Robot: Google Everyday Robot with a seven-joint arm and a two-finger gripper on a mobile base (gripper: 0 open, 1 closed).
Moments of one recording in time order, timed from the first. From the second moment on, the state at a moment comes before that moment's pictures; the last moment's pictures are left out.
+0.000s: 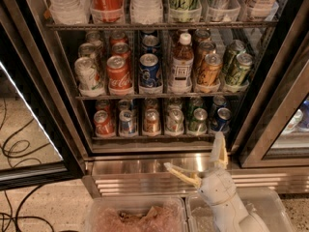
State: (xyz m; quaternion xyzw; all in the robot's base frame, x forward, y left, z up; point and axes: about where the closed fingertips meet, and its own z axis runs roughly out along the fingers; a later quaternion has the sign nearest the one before) arm 0.465 -0.123 0.748 -0.14 0.49 0.21 0.83
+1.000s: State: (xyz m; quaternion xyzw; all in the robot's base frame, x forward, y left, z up) arm 0.487 -0.106 0.723 -0.25 0.56 0.10 0.78
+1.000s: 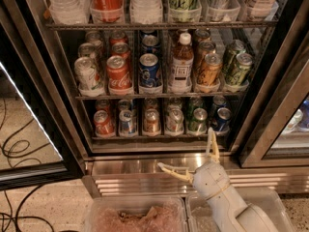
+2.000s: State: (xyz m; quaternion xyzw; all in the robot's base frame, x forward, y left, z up) arm 0.516 -0.076 0.674 -0.27 0.62 0.11 0.73
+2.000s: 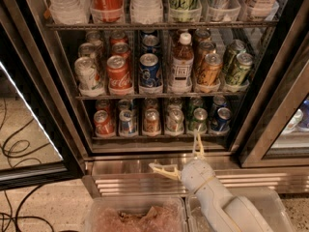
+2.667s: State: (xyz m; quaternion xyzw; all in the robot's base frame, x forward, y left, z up) arm 0.533 -0.052 0.682 -0.26 0.64 0.11 0.72
